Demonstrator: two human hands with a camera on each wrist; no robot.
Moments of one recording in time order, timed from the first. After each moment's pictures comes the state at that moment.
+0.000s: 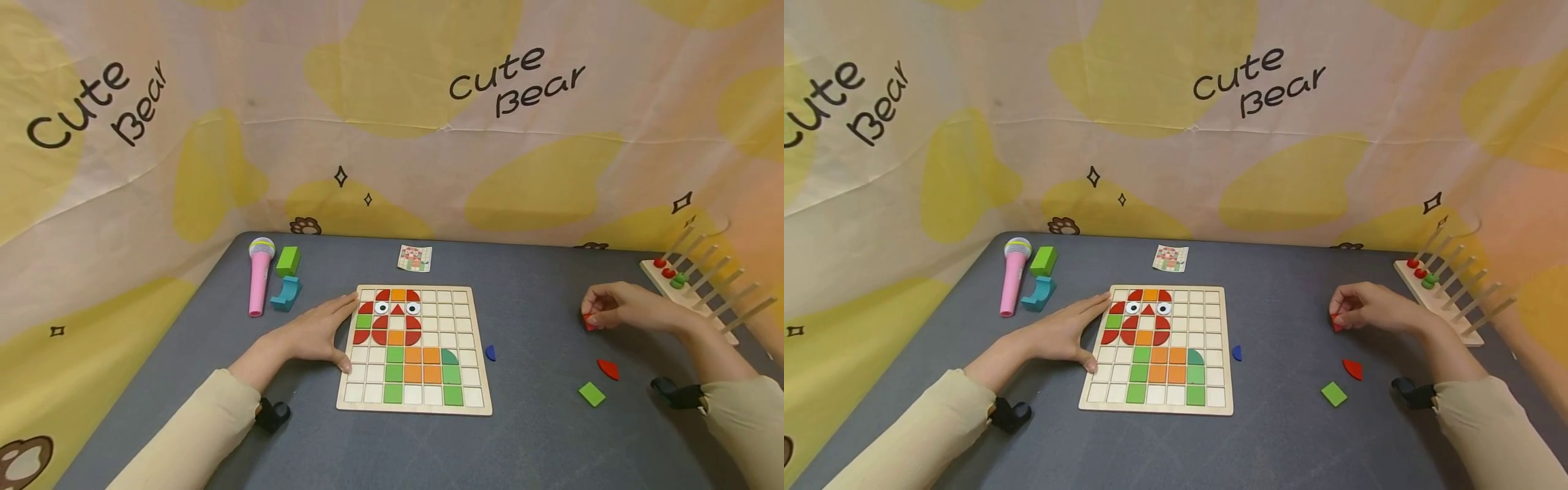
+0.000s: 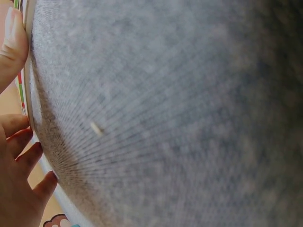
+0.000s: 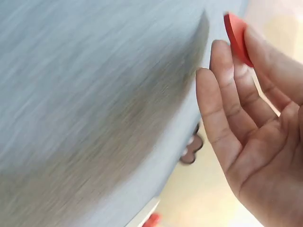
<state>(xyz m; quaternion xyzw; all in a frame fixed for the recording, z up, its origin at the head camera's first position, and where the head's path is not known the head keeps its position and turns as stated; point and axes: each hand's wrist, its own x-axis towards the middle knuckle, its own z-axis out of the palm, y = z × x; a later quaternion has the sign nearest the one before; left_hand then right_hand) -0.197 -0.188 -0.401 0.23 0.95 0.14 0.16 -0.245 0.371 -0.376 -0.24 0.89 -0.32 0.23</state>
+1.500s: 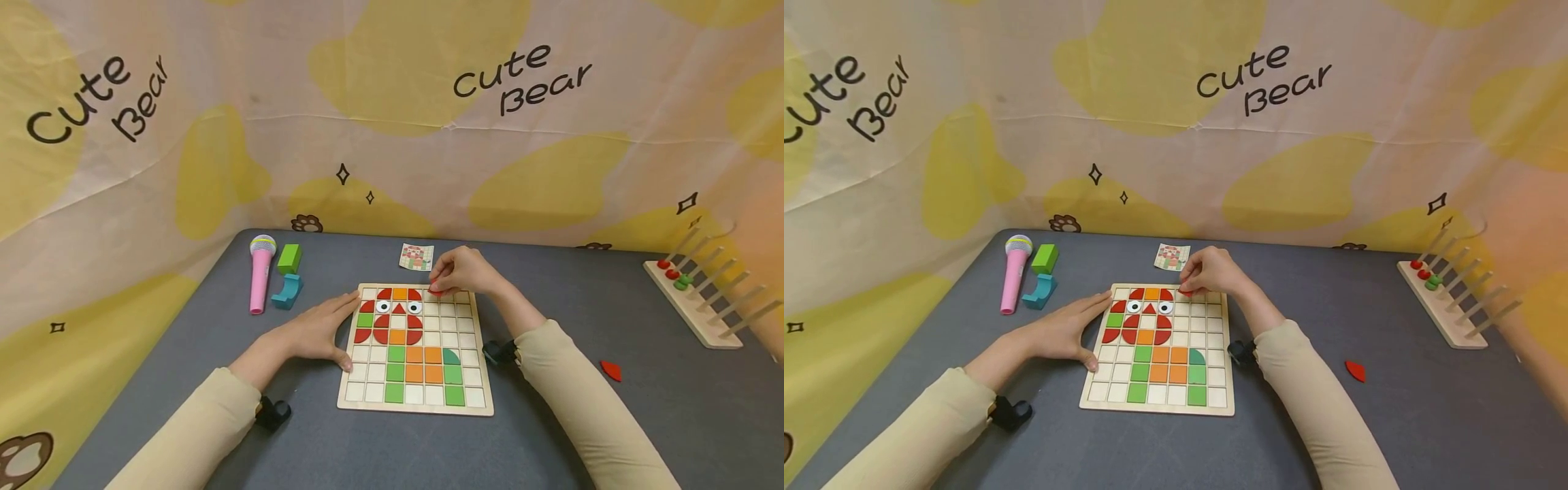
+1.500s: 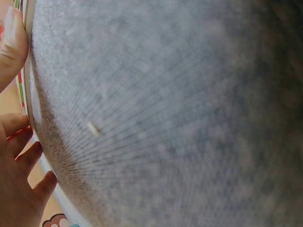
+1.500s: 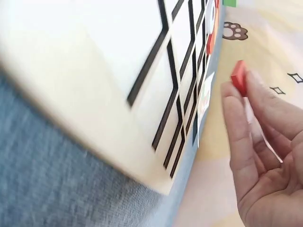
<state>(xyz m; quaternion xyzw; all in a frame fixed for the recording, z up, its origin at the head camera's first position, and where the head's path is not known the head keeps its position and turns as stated) -0.198 -0.188 -0.402 0.22 0.95 0.14 0.16 -0.294 0.123 -0.377 -0.18 0.86 -0.44 0.18</state>
